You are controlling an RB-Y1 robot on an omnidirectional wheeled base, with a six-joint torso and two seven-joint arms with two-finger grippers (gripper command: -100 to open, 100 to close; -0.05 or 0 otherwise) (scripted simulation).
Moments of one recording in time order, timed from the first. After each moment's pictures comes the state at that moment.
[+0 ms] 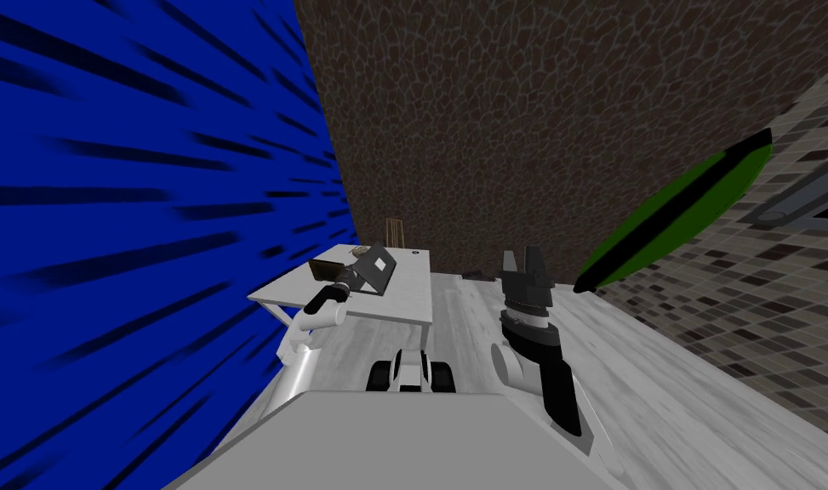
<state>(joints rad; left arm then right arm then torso) 0.04 0.08 0.19 -1.95 0.07 0.52 0.09 0.46 -0.01 -0.06 -2.37 0.03 -0.55 0.08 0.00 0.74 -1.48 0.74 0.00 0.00</state>
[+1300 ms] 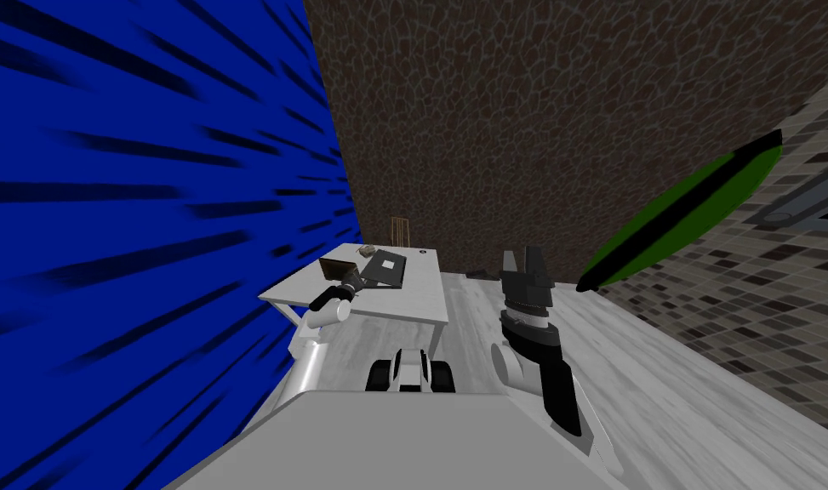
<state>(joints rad) 0.00 0.03 0.22 -1.86 0.23 0.57 0.24 0.46 -0.01 -0.06 -2.37 0.03 -0.55 0.08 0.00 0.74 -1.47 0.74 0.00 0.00</state>
